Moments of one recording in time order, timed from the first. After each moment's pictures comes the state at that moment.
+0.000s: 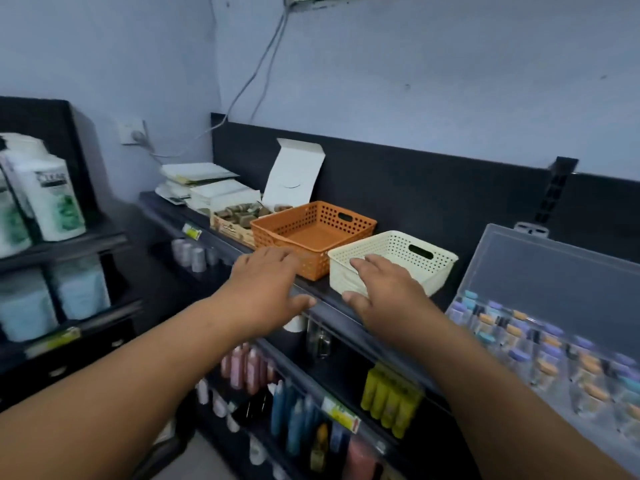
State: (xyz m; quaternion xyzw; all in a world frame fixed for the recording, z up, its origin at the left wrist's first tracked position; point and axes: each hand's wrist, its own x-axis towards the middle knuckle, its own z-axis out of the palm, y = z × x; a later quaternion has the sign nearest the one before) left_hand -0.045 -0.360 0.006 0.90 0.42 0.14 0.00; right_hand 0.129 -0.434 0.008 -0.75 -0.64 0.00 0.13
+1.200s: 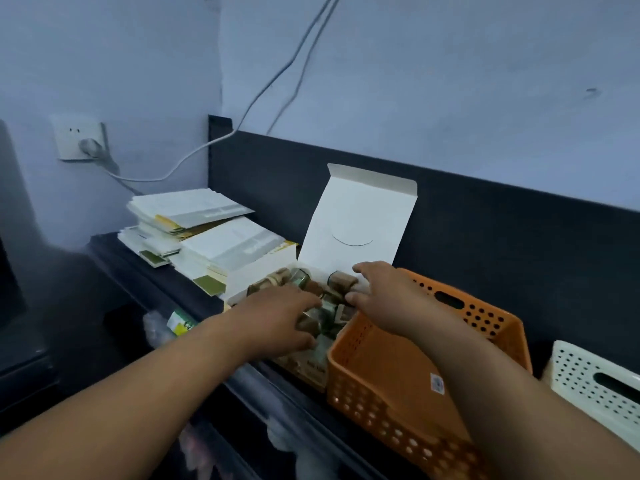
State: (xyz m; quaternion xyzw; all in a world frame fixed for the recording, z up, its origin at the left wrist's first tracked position) left_hand -0.062 0.065 -0.023 0.93 0.34 0.07 0.09; right_hand 0.107 -0.012 0.017 -0.79 -0.60 0.04 0.13
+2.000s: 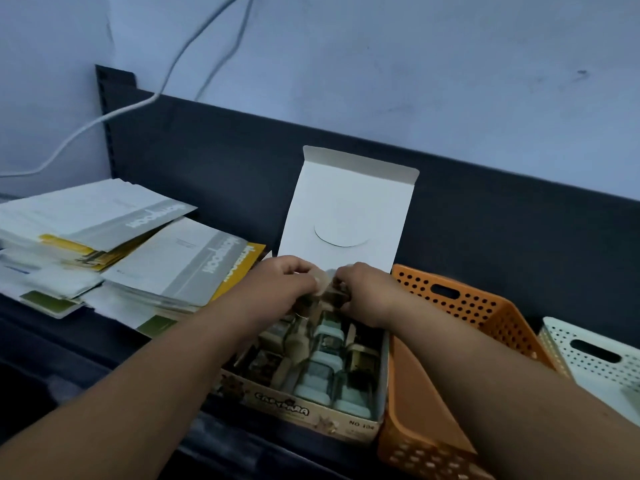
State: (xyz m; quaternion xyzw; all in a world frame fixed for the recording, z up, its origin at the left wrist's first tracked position) left_hand -0.045 0.174 -0.012 0.73 0.25 0.21 0.61; right_hand 0.119 0.098 -0.014 -0.84 -0.54 0.00 0.01
